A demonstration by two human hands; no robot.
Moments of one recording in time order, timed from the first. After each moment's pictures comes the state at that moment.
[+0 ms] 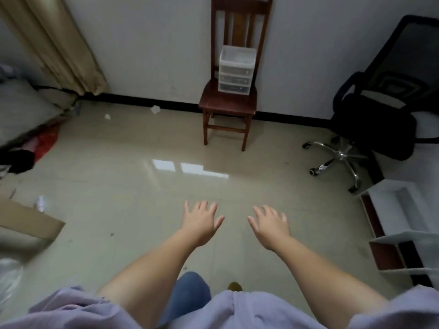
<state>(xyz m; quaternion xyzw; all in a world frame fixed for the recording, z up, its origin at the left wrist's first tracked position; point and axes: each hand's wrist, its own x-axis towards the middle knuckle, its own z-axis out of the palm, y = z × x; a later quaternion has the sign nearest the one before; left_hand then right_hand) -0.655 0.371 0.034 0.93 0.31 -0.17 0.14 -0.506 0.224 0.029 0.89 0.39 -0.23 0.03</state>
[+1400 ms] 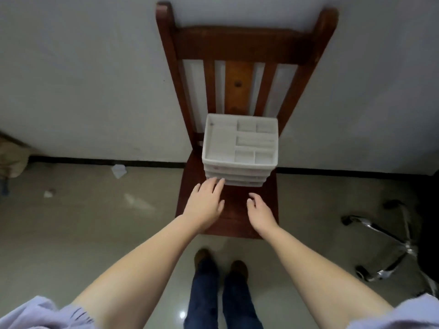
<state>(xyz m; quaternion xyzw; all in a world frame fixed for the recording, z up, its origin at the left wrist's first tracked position) 0.000 1.018 -0.038 0.96 0.23 -0.10 0.14 0.106 0.884 -0.070 0.86 0.14 -0.39 -0.31</state>
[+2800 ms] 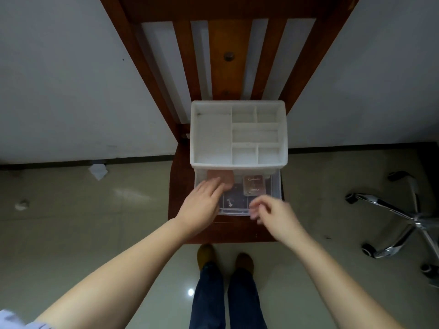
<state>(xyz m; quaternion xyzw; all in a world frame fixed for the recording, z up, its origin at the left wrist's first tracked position) 0.031 1.063 -0.108 0.98 0.09 -0.08 0.17 0.138 0.887 -0.079 0.83 0.17 -0.41 -0.34</state>
